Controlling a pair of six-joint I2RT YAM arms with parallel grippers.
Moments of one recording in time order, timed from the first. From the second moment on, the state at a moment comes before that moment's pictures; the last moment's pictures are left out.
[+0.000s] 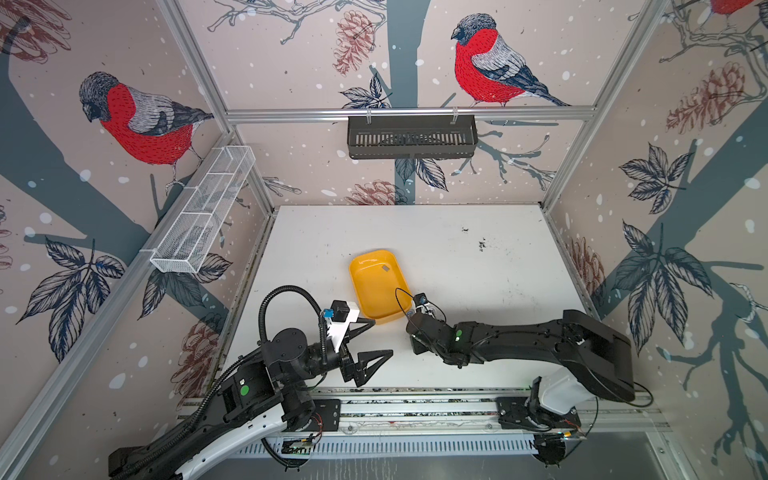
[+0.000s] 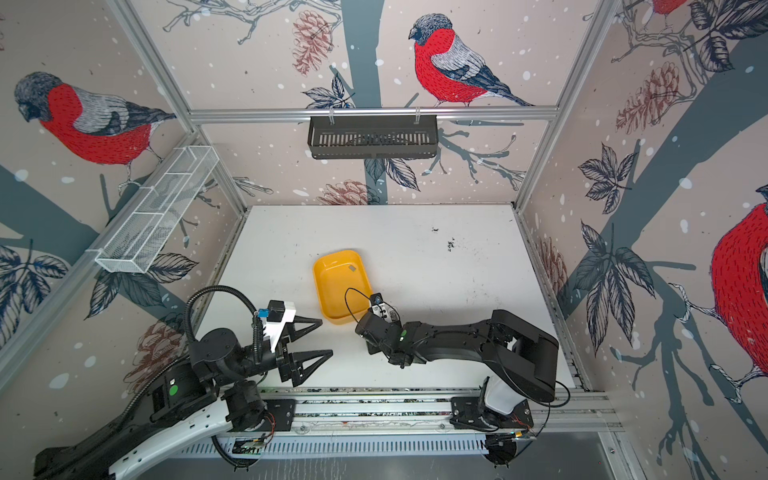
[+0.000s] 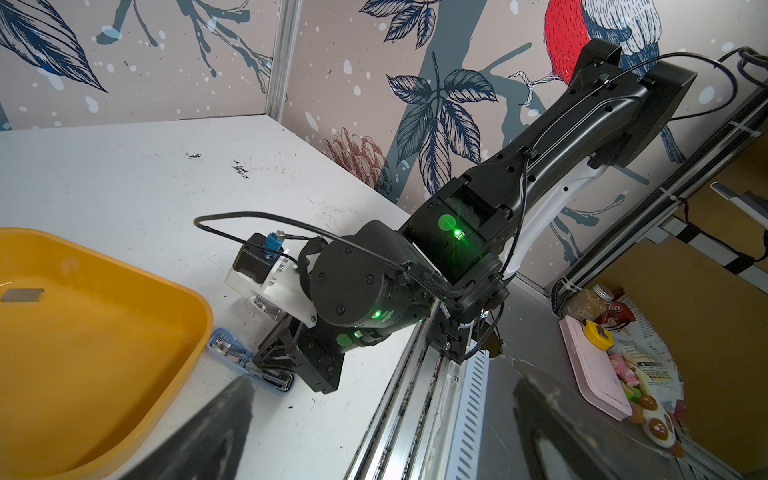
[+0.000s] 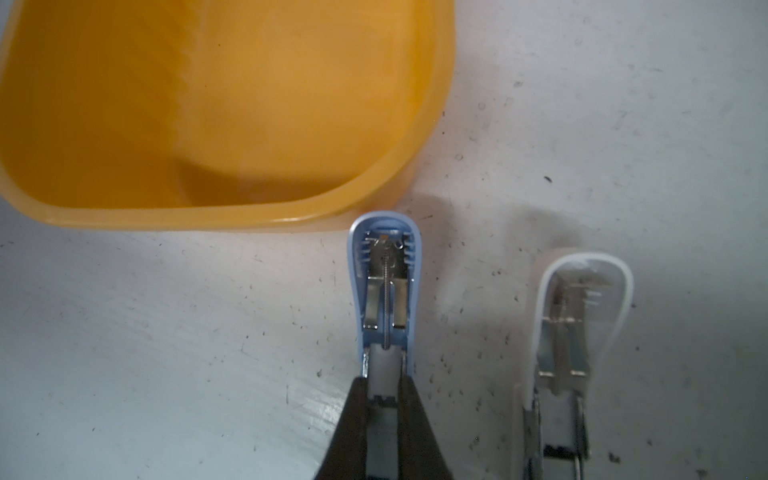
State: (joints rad) left arm -0.99 0.32 0.56 -0.39 0.21 -0.37; right arm 1.18 1.57 0.76 -0.16 0.33 0.71
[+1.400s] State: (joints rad) left arm -0.98 0.32 0.56 -0.39 0.21 -0.37; right arm 1.19 1.55 0.73 -0.12 0.34 0.79
